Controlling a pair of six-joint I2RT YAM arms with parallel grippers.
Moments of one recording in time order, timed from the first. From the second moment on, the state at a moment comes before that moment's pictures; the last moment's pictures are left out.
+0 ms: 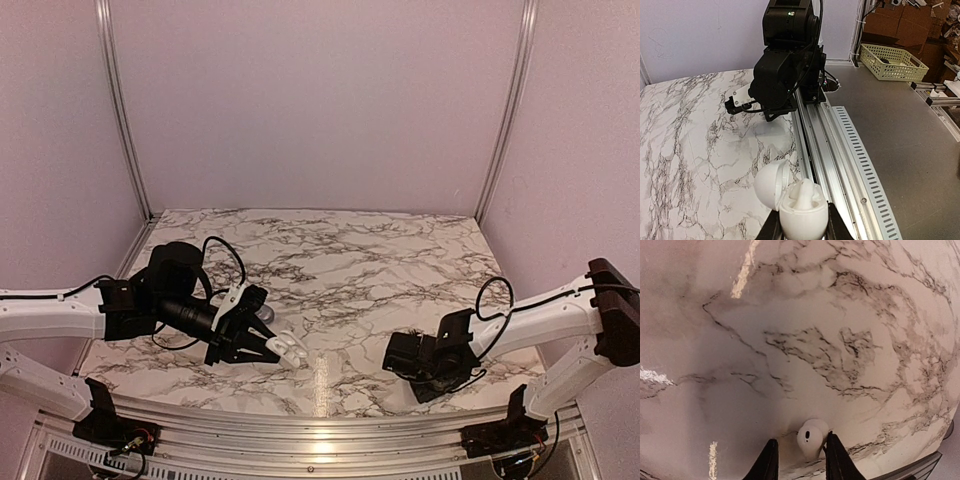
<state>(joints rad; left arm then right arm) -0.93 1.18 0.71 -0.01 0.78 0.29 1.14 1.46 0.71 -0.89 0.37 0.86</state>
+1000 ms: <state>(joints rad) -0.93 1.14 0.70 0.01 0.62 0.27 1.13 1.20 0.79 -0.60 0.16 0.70</state>
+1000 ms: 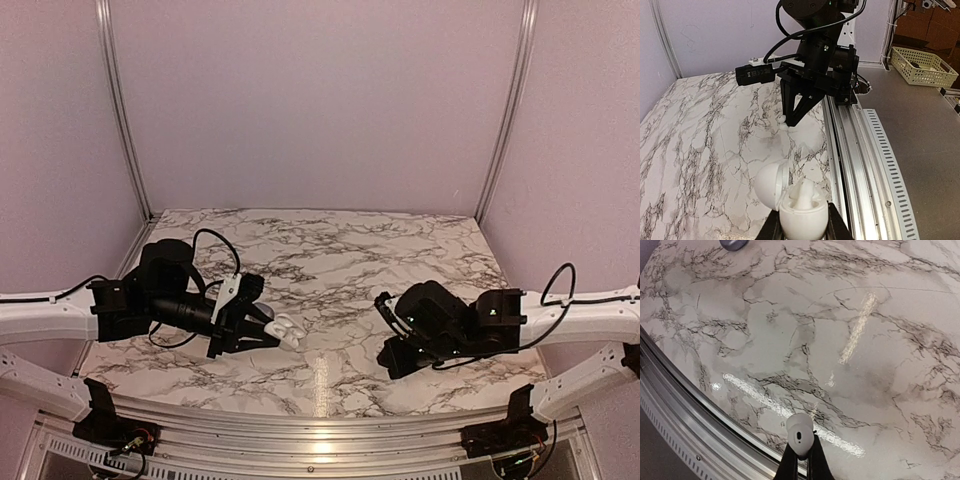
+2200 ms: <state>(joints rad) -0.93 1.13 0.69 0.01 0.56 0.27 1.06 1.68 0.74 0.07 -0.14 0.71</state>
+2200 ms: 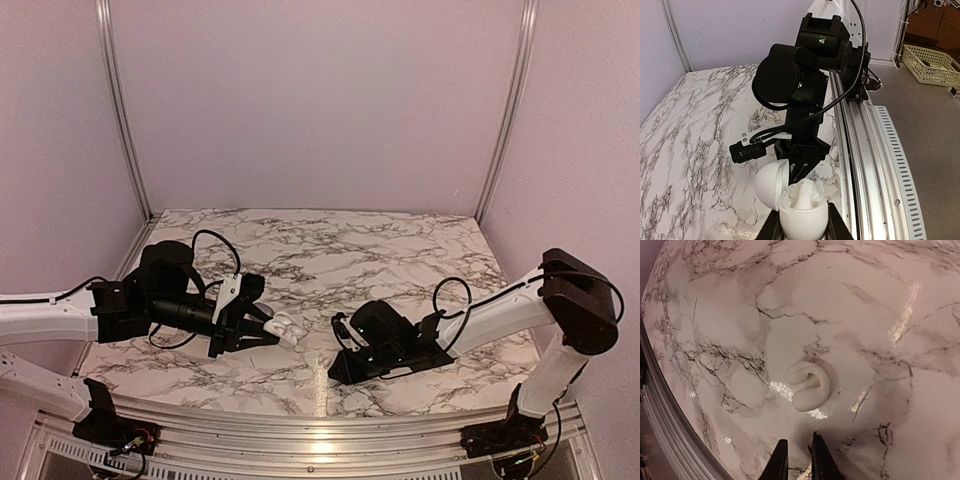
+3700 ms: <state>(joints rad) -0.93 1.12 0.68 0.01 0.56 0.27 1.06 1.87 1.06 -0.20 -0.05 0.33</state>
